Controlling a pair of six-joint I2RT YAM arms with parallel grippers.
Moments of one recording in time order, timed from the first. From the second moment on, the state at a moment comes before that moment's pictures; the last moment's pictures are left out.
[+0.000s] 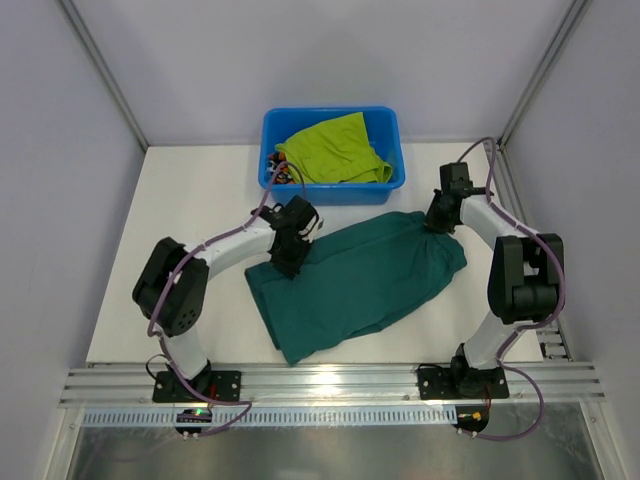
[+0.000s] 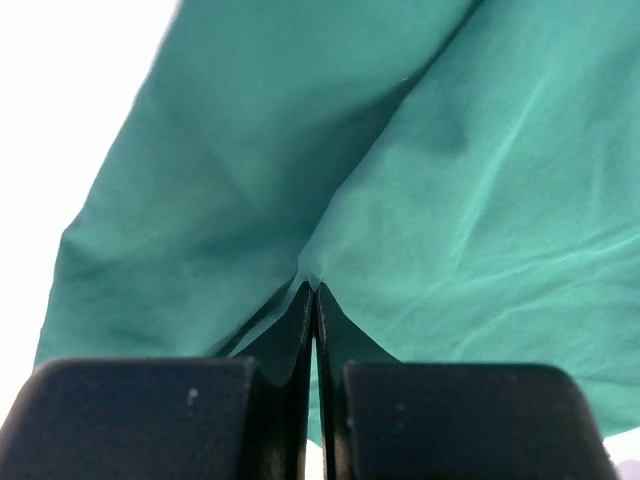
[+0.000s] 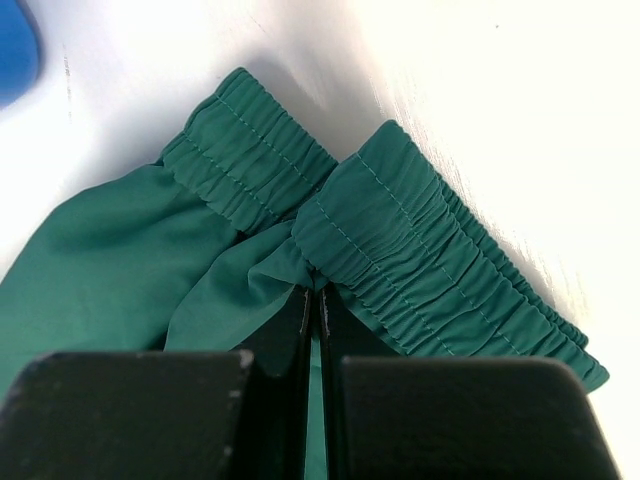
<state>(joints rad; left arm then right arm) -0.66 1.78 1.24 -0.76 0.03 -0.15 0.05 1.73 1.18 -0.50 0.05 0.47</state>
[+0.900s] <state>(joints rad) -0.47 1.92 1.42 -0.70 -0.41 -0.25 0.06 1.87 1.20 -0.29 -0.15 0.60</state>
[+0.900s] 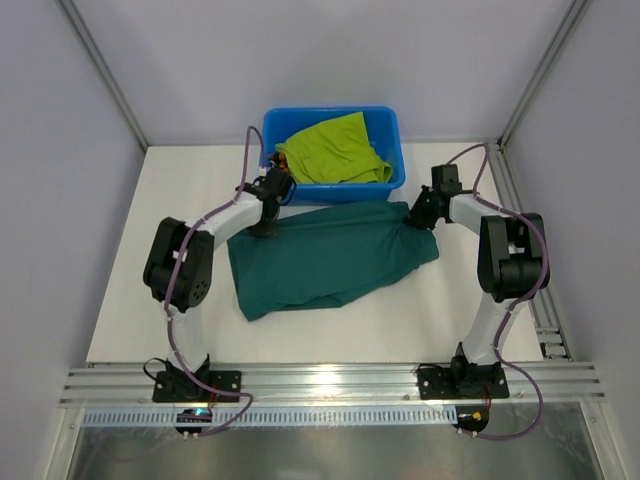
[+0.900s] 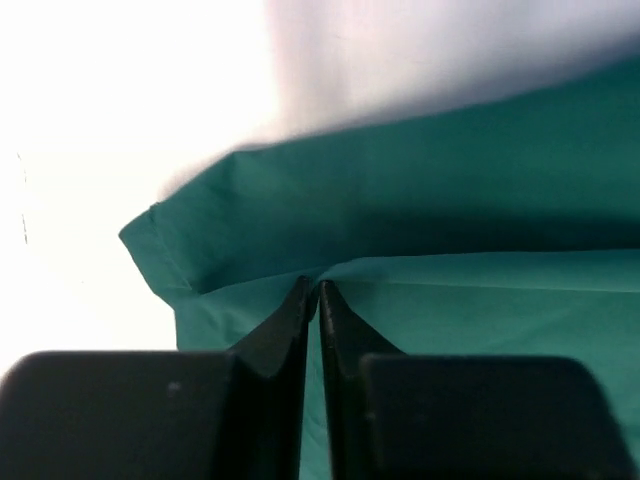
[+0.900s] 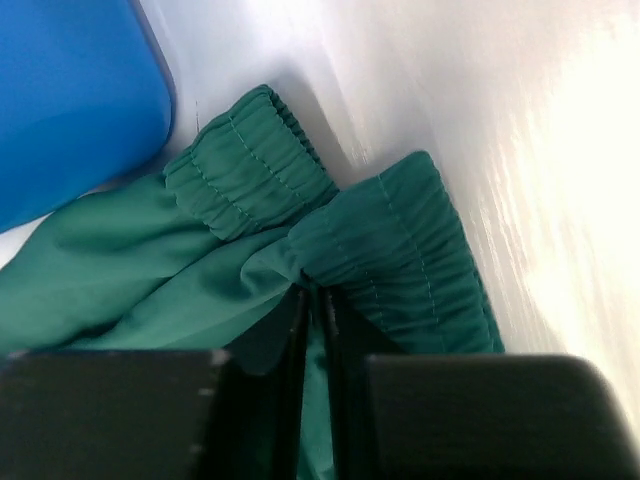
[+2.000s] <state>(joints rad) -0.57 1.35 0.86 -0.86 -0.09 -0.65 -0.03 1.50 0.91 -0.49 -0.08 0.53</state>
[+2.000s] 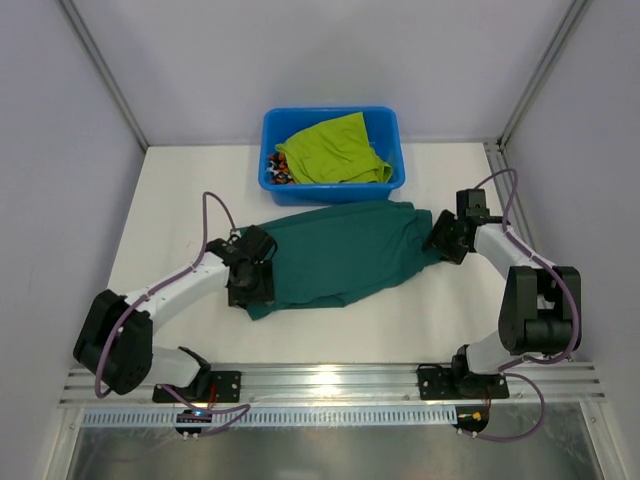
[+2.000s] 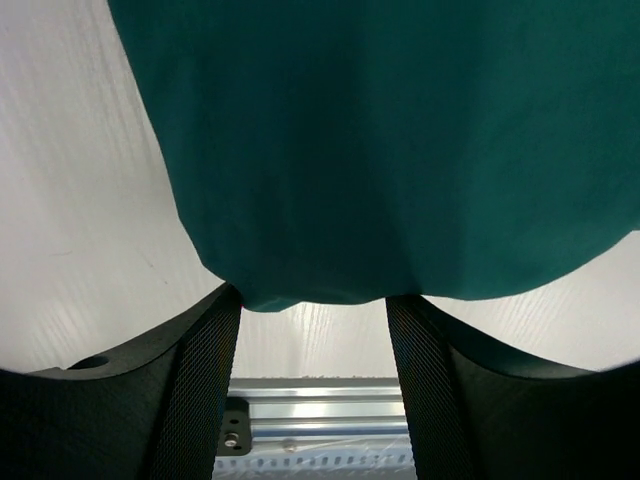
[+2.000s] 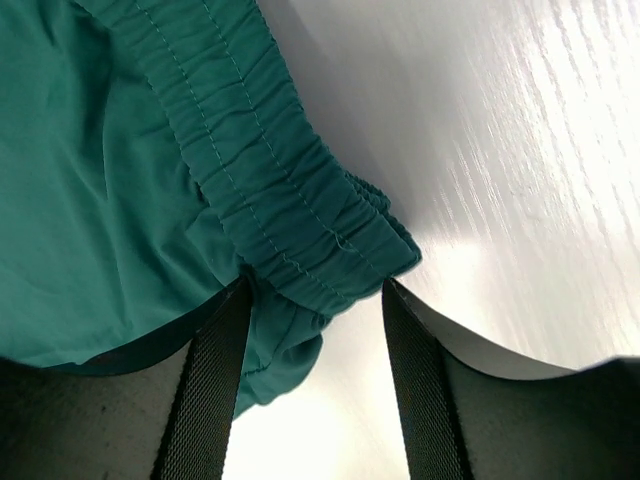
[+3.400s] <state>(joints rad) -0.49 1.60 1.18 -0.96 -0.42 -0.78 -0.08 1.41 0.94 -0.52 -0.12 0.39</state>
